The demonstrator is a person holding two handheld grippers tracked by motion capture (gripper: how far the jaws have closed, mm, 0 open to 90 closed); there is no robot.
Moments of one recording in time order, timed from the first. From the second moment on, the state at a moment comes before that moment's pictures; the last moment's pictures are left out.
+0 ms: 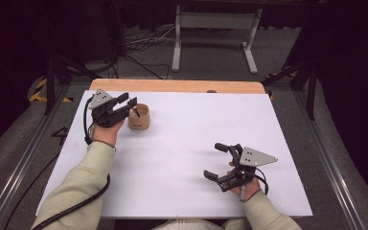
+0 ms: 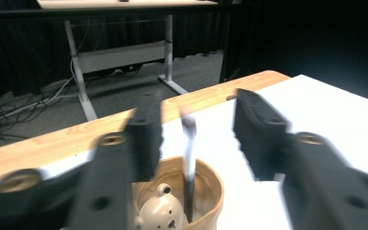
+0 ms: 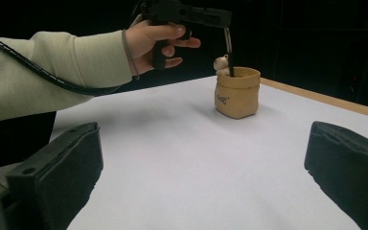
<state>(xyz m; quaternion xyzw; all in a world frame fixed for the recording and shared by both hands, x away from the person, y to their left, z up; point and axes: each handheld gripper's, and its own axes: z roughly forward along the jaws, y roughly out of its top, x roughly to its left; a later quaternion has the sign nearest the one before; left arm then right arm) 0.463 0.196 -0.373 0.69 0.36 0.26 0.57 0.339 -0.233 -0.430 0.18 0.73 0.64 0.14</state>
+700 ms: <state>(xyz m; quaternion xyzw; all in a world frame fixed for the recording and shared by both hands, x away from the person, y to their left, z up) 0.394 0.219 -0.356 0.69 0.29 0.23 0.62 0.344 -0.240 -0.426 0.18 0.73 0.64 0.16</state>
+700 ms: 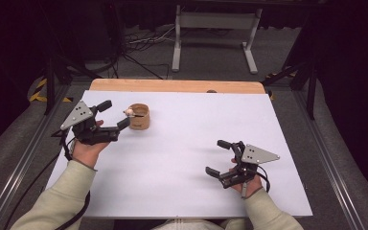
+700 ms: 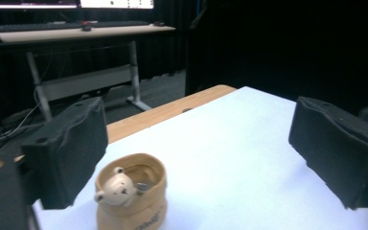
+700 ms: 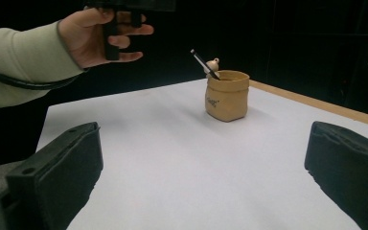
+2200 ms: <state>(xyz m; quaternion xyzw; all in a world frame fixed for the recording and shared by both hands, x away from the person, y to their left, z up) 0.343 0.205 -0.447 0.71 0.29 0.14 0.63 0.352 -0.263 -0.436 0.22 0.73 0.62 0.21</state>
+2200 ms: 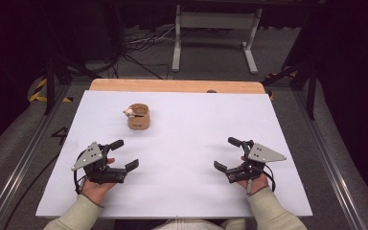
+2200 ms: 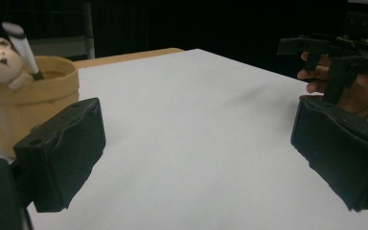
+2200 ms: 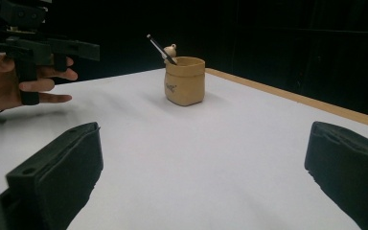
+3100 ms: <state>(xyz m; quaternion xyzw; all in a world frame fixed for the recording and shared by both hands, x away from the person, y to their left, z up) 0.347 0.198 -0.460 0.72 0.28 0.15 0.62 0.351 -0.258 -0.439 0.23 0.74 0.60 0.23</state>
